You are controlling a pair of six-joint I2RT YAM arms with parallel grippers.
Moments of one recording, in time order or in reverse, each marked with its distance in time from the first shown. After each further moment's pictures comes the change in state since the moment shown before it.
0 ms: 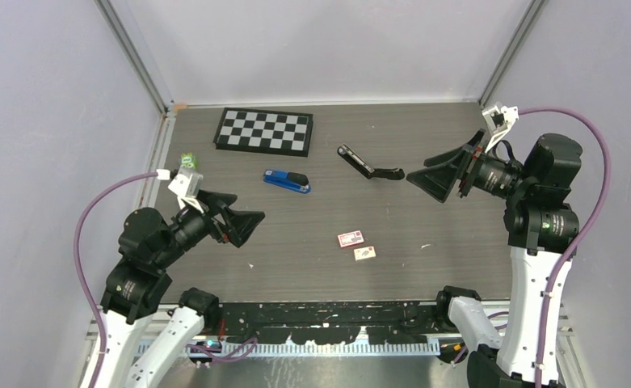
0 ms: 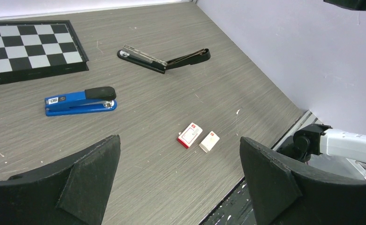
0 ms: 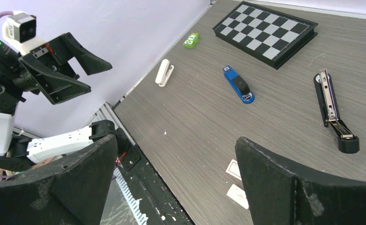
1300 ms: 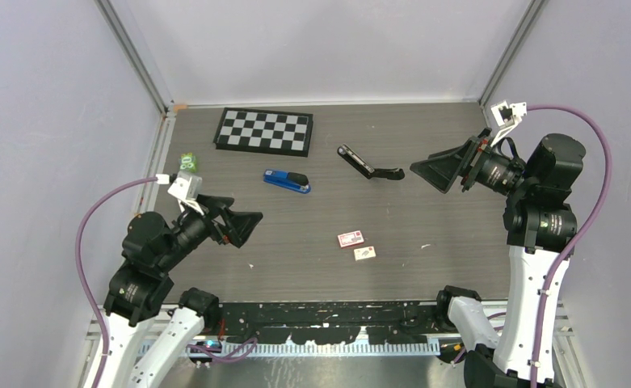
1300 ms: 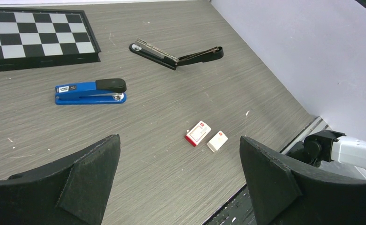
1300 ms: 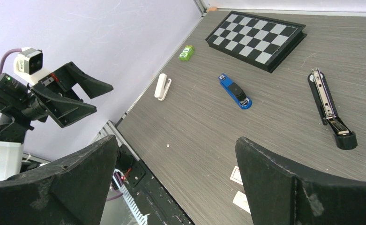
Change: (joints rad) left arm 0.000 -0.042 -0.058 -0.003 -0.060 -0.017; right arm -0.036 -0.006 -0.035 0.100 0.031 0.146
